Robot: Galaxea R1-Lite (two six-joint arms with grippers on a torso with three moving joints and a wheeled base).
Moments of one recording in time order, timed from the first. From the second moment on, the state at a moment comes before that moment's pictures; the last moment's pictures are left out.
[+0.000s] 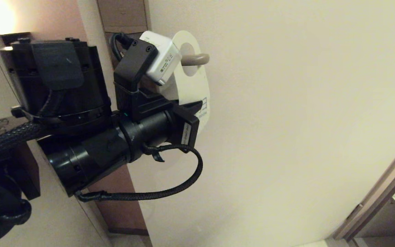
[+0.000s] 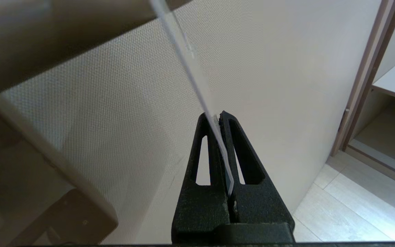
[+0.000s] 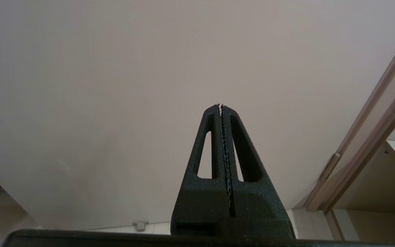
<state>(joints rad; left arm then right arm) -0.86 1.55 -1.01 -0.51 0.18 0.18 0.00 0.00 0.00 0.00 0.00 0.02</state>
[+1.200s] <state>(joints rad) -0.93 1.56 -1.00 -0.51 0.17 0.20 0.00 0.00 0.00 0.00 0.00 0.02</state>
